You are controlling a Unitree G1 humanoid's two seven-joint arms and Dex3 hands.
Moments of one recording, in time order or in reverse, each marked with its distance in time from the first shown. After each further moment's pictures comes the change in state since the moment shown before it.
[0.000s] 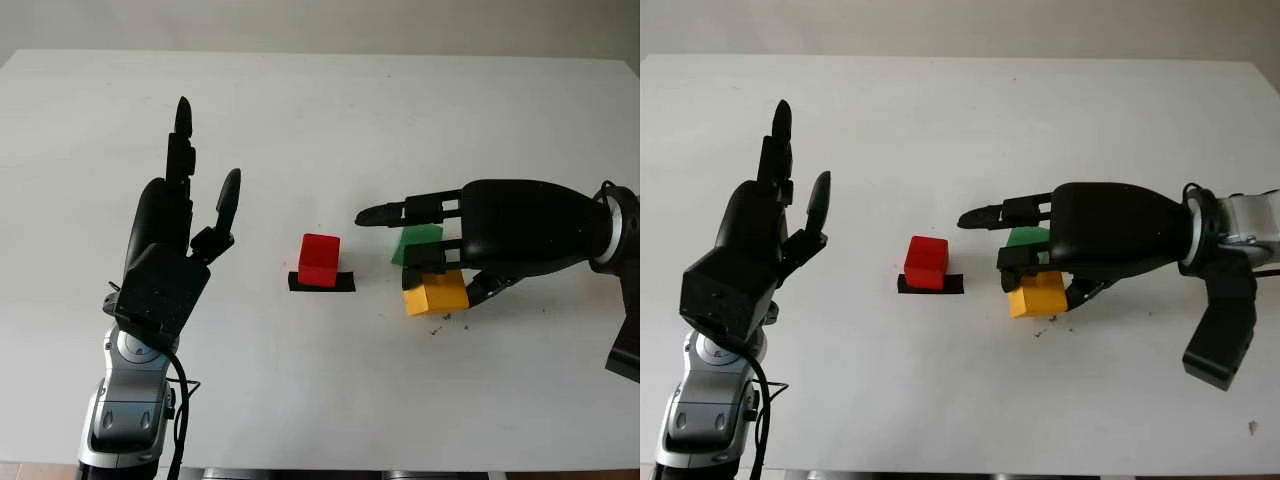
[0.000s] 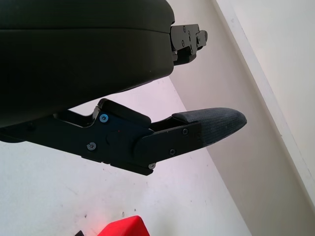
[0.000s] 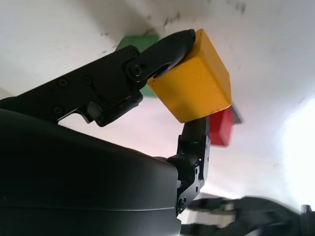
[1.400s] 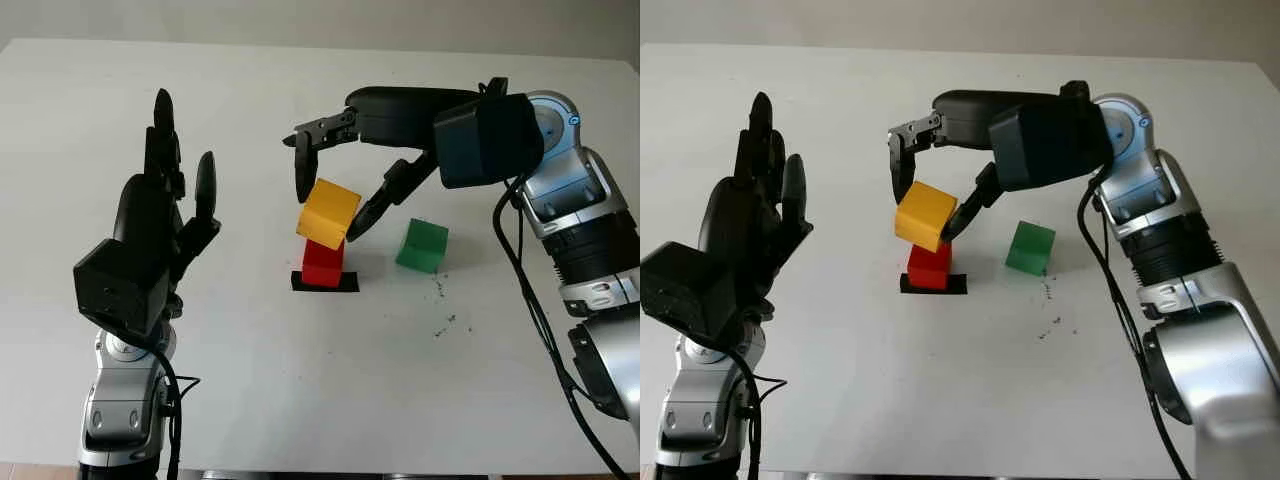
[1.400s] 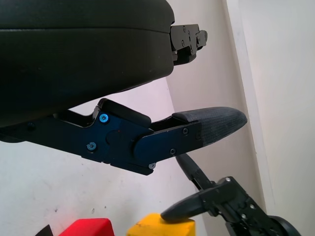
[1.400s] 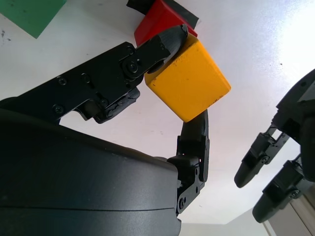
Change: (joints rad) left arm -0.008 -0.042 0.064 -0.010 -0.196 -0.017 0.013; right arm -0.151 0.546 -0.245 -0.101 0.556 0.930 1.071
